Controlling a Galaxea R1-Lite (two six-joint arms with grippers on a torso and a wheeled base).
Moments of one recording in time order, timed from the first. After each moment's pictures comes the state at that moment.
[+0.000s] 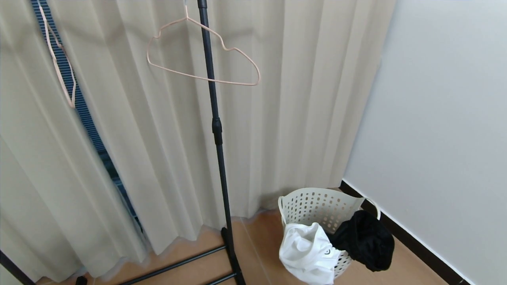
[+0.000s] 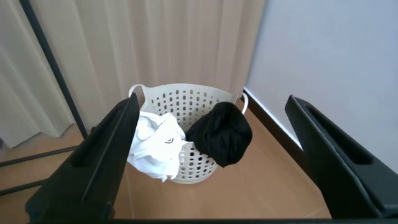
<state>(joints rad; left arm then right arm) 0.00 0.00 -0.01 0.02 -0.07 0.02 0.01 0.00 -0.03 0.07 0.00 0.01</state>
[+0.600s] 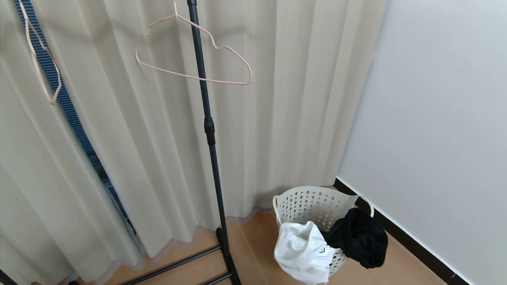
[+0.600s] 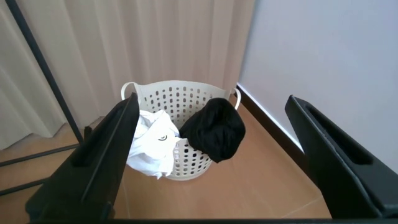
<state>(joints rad) 0.00 0.00 -0.01 0.02 -0.07 0.02 0.01 0.00 -0.03 0.07 0.00 0.01</state>
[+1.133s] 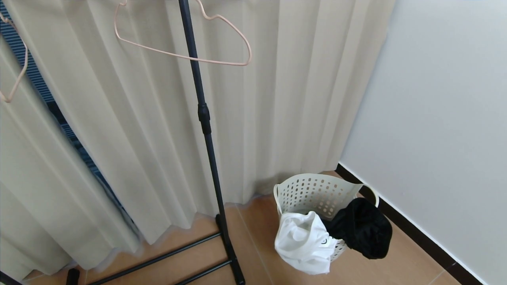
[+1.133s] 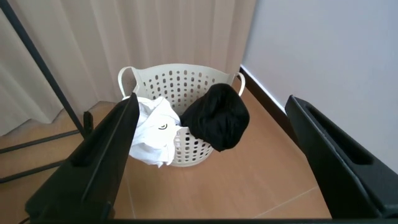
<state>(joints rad) -0.01 0.00 -0.01 0.02 -0.08 0.01 0.01 0.00 -0.03 0.07 0.00 0.02</state>
